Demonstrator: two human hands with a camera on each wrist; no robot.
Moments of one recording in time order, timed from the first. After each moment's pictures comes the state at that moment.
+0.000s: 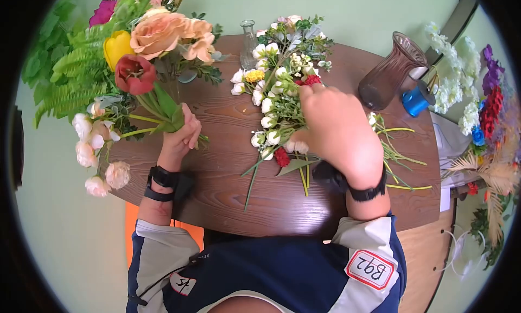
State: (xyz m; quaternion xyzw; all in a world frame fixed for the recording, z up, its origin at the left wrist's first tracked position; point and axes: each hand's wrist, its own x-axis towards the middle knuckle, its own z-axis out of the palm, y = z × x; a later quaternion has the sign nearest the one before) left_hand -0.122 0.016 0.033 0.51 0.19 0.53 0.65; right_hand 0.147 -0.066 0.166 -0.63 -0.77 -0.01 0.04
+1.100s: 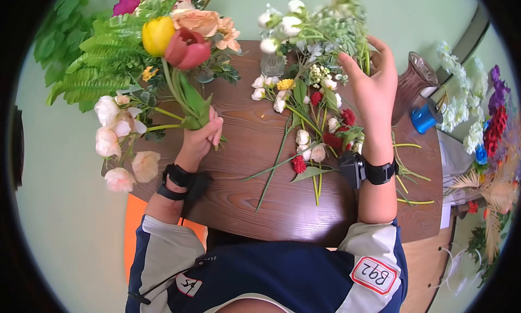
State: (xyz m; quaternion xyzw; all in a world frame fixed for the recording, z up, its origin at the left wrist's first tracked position) left_hand -0.116 0.012 0.034 0.52 0.22 0.57 0.60; right_hand 0.173 -0.001 0.145 -0.57 -0.58 0.02 0.58
